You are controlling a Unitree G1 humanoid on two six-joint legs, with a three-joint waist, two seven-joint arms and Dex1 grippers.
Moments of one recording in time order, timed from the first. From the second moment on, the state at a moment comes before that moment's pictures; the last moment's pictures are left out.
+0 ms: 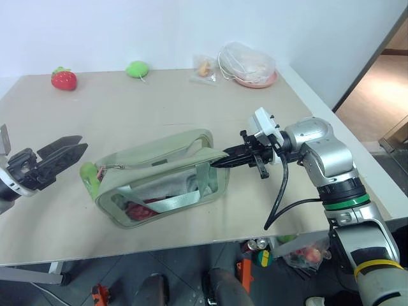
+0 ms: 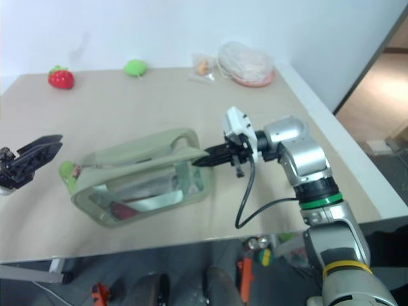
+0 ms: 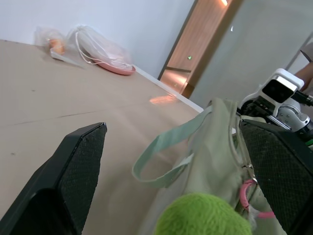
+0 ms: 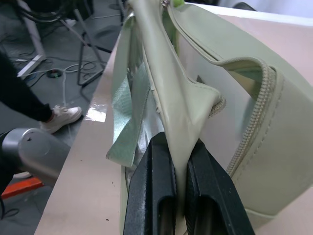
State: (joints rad) left arm -0.17 0.83 0.63 -0.02 -1.11 0.80 -1.02; right arm -0.87 -0.59 0.21 0.18 0.40 0.29 1.49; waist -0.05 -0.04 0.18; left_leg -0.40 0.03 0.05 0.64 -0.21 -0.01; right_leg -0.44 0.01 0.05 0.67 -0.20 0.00
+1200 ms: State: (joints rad) left arm -0.10 1.09 0.51 0.01 -0.81 0.68 -1.32; right arm -0.81 -0.52 0.14 0.22 0.38 0.28 1.33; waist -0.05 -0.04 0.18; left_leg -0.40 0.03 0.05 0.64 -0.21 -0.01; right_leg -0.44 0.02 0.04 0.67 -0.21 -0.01
